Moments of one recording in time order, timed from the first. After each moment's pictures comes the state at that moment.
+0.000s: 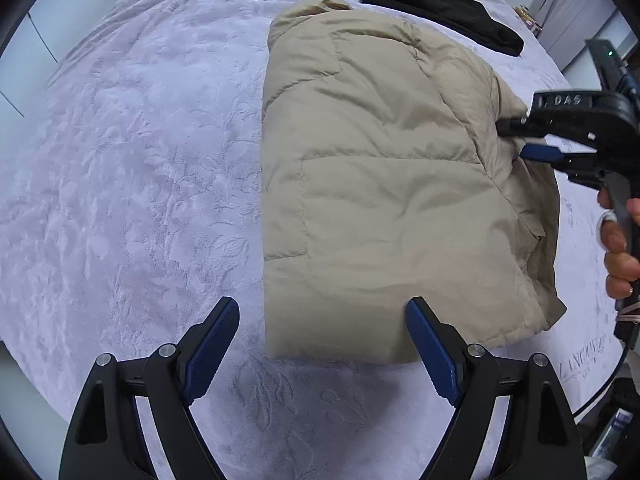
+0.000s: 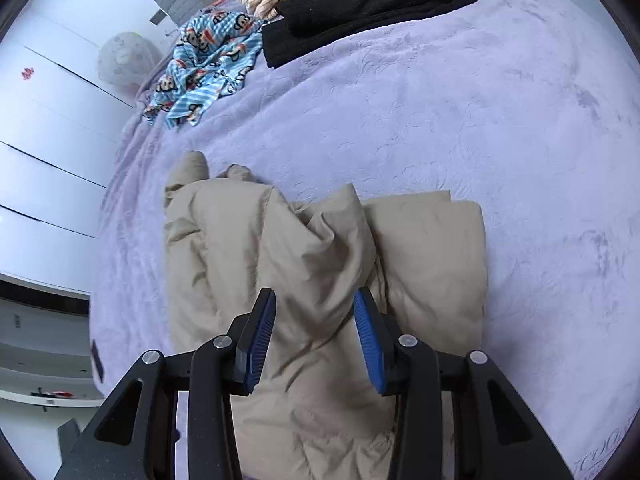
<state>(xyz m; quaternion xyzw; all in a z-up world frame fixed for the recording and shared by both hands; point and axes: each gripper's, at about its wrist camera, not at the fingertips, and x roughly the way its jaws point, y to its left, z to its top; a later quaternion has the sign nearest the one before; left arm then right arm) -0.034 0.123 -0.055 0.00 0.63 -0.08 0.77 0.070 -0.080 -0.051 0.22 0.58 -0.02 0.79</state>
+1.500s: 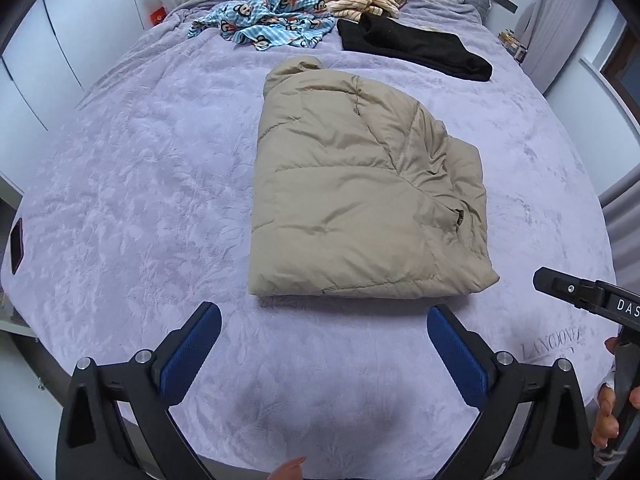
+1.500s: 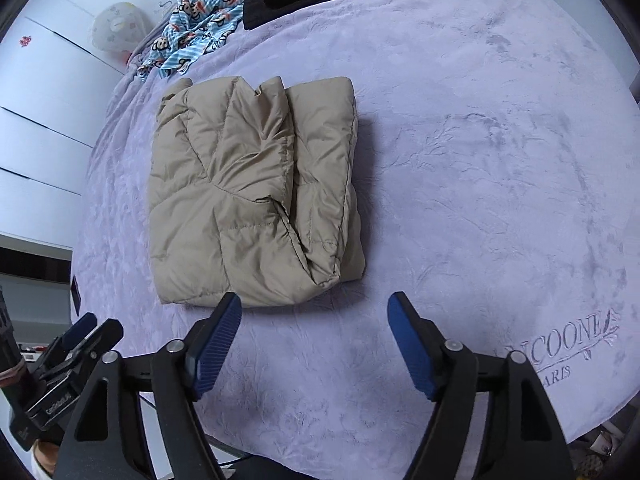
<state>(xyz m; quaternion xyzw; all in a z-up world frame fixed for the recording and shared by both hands) -0.127 0.097 0.035 0.01 0.57 -0.07 0.82 -0.113 -0.125 0.000 0.20 0.60 0.00 0.77</state>
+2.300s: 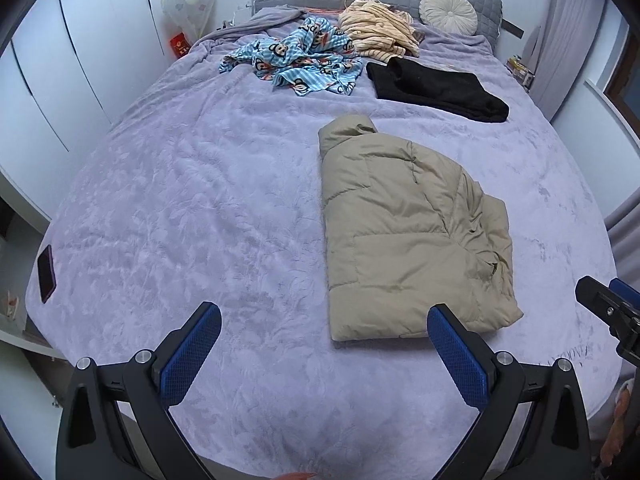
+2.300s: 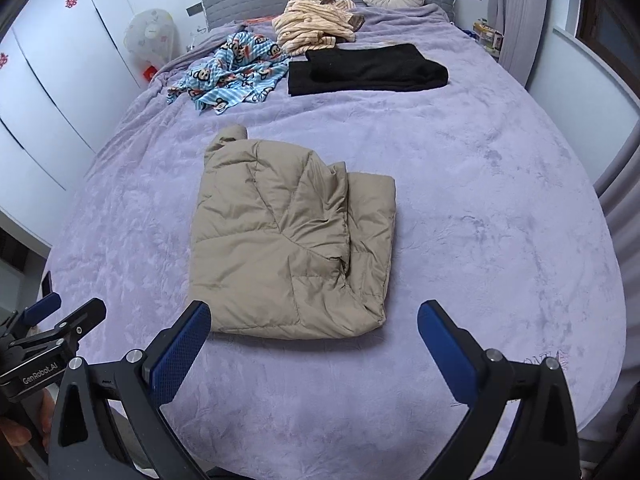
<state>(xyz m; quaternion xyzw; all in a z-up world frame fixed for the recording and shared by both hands) -0.097 0.179 0.095 0.02 0.52 -0.05 0.85 -0.115 -0.024 0.096 0.08 0.51 -0.06 0.86</state>
